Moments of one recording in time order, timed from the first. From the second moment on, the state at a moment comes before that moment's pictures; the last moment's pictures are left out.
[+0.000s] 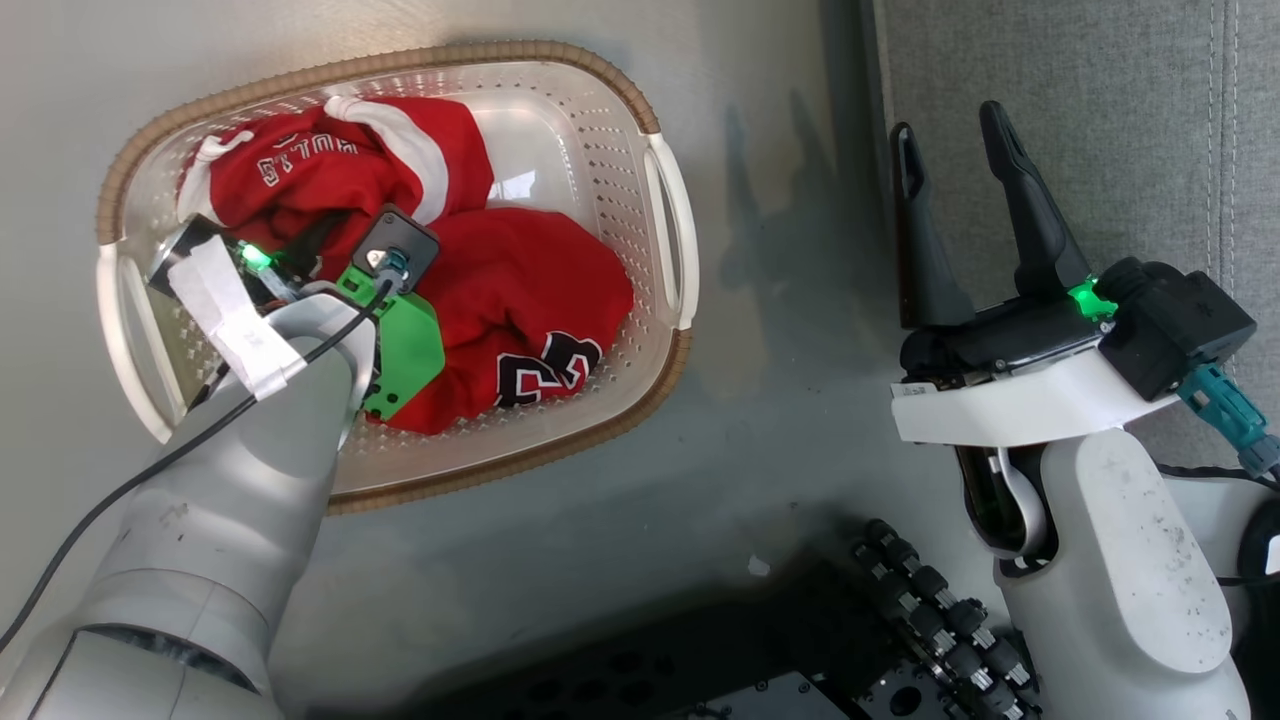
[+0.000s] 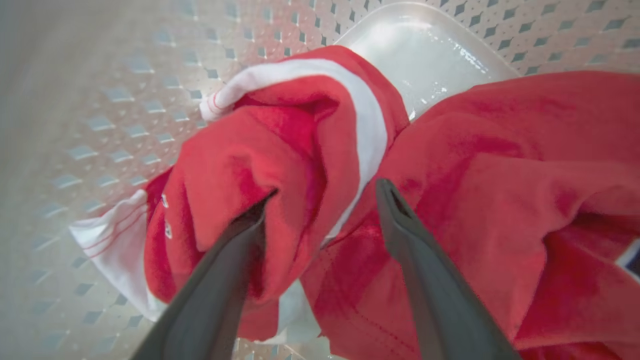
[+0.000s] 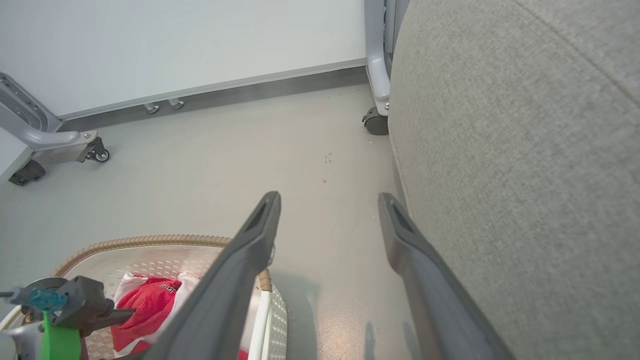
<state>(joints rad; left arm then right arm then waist) -1.02 0.12 -0.65 1.28 0.02 -0.02 -0.19 -0.40 -0.05 0.16 -0.01 0.25 0.13 -0.26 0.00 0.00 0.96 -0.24</state>
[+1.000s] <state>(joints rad) -0.97 0.08 -0.63 1.22 -0.09 -0.02 -0.26 -0.39 -0.05 0.14 0.02 0.22 0.13 -0.26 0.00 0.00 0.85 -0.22</state>
